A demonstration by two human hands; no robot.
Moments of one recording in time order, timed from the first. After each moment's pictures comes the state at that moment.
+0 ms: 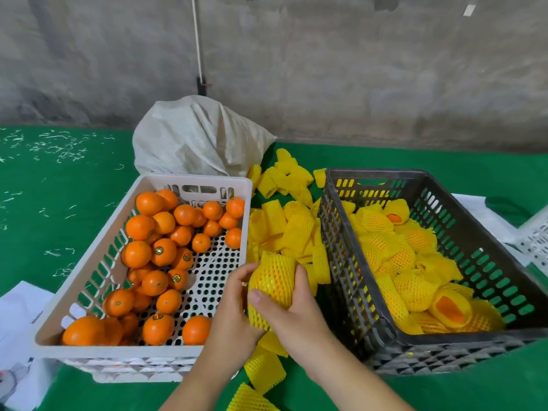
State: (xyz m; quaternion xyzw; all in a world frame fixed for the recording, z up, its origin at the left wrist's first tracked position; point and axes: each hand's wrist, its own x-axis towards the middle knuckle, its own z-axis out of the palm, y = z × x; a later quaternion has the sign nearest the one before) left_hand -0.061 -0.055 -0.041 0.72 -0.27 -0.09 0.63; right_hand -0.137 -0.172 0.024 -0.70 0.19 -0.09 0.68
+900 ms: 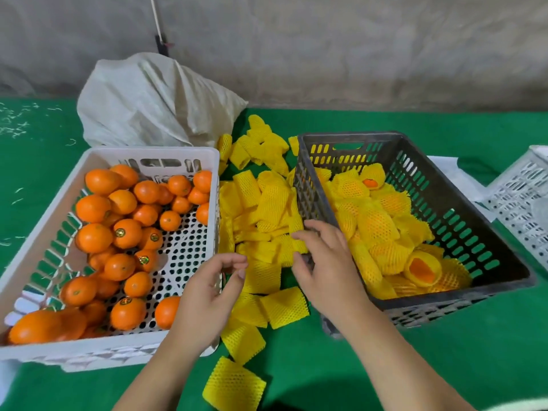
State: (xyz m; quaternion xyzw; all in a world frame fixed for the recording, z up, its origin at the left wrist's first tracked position) left_hand -0.062 -0.061 -0.032 0.76 -0.25 -0.13 0.58; right_hand -0.156 -0.269 -0.006 -0.94 0.14 -0.23 0.23
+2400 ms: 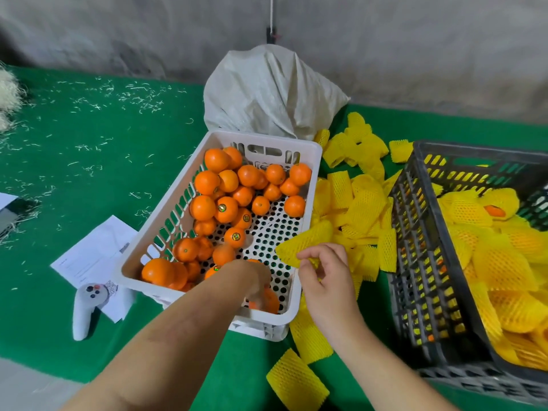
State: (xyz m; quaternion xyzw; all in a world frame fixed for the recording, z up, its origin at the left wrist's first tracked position) left_hand 0.052 -0.027 -0.061 0.82 -0.30 -0.45 -0.16; right_hand -0.082 -0.151 -0.037 -0.79 0.12 -0.19 0.57
